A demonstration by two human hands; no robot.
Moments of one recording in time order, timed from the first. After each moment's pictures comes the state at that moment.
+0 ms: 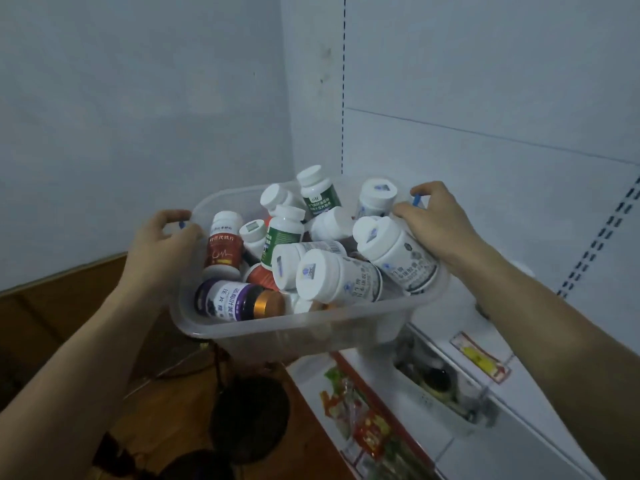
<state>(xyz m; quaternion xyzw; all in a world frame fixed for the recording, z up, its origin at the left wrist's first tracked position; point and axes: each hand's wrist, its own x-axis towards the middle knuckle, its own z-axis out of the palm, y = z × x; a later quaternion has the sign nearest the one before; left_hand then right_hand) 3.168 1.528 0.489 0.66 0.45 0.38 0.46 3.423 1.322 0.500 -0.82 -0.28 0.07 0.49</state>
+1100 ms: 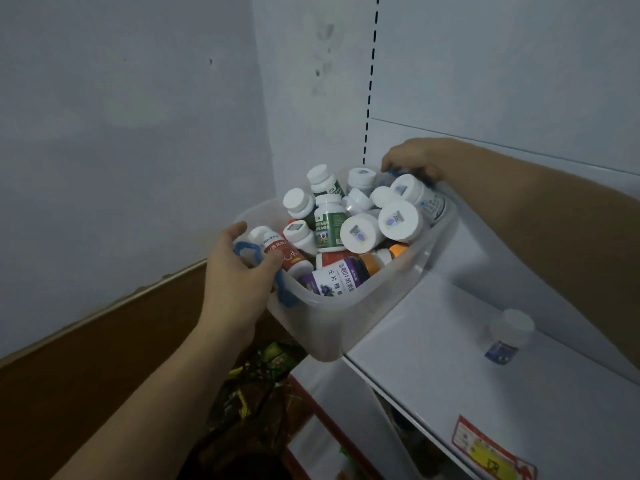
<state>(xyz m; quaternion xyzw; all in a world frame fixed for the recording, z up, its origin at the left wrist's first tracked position) 3.425 1.782 0.455 0.65 0.36 0.33 0.58 3.733 1.694 0.540 -0.91 -0.17 0.21 0.31</state>
